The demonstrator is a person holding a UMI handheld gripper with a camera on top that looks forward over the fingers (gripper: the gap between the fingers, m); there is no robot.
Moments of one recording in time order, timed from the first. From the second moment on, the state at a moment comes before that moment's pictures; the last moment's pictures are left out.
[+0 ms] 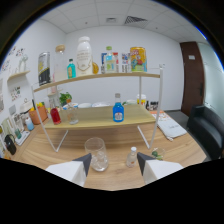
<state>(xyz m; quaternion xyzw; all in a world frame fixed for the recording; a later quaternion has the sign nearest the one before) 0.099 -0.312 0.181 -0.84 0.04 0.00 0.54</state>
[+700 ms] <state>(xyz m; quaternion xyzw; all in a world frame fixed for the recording) -0.107 -0.267 0.346 -0.77 -0.03 0.07 0.63</state>
